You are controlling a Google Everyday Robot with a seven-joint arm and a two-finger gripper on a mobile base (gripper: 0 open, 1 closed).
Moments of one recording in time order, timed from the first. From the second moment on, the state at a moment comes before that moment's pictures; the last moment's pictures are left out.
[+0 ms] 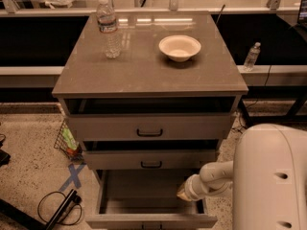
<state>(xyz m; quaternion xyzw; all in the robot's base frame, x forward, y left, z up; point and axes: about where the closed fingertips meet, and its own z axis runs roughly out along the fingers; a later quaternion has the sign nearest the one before) 0.500 -0.134 0.292 -0.54 0.81 0.13 0.19</state>
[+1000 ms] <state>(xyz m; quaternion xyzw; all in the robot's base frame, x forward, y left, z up) 0.456 -0.097 0.182 -0.54 0.79 0.20 0.19</state>
